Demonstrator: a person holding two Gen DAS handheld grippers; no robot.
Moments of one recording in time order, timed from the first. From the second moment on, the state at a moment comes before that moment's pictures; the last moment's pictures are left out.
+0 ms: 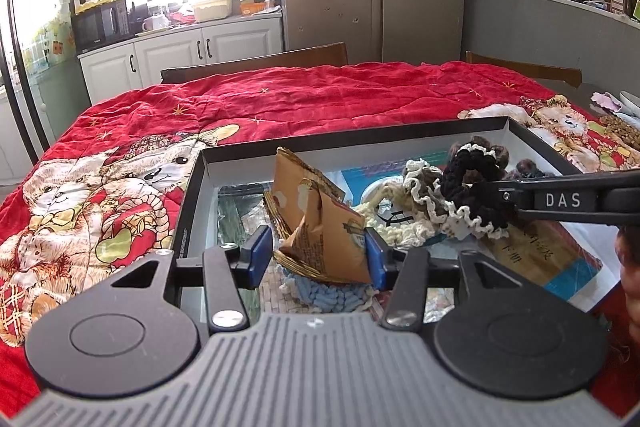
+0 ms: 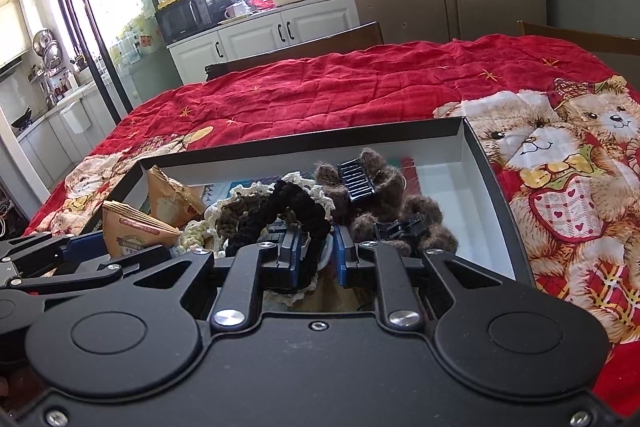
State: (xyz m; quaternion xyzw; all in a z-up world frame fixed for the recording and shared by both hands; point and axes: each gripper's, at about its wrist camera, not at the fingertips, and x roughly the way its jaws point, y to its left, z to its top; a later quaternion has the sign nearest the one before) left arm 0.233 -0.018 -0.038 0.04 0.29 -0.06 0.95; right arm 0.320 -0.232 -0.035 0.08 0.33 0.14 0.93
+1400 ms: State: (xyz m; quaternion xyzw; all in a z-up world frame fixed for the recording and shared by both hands) left arm 0.201 -0.014 -0.003 0.02 0.24 -0.03 0.97; right arm 0.273 -0.239 0.016 0.07 0.26 0.14 0.95
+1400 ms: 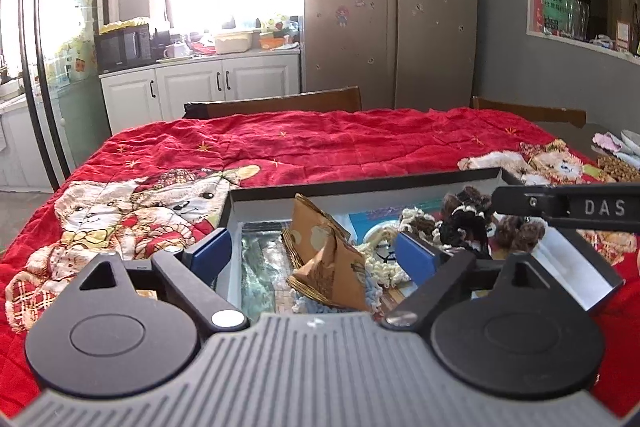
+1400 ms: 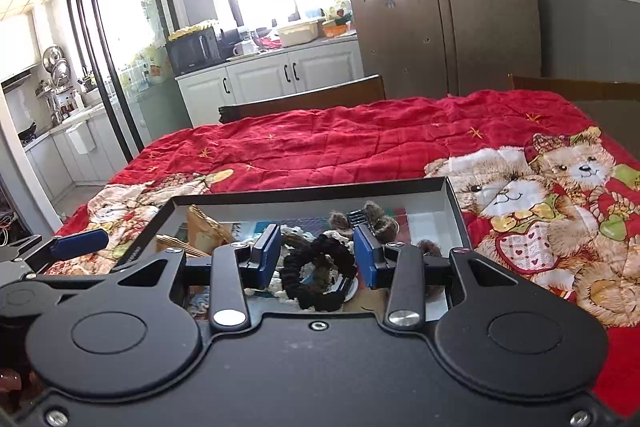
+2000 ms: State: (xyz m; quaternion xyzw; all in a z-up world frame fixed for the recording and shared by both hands) left arm 0.160 -0.023 0.033 0.02 0.20 -0.04 0.98; right arm 0.217 -0.244 0.057 0.05 0.21 0.16 0.96
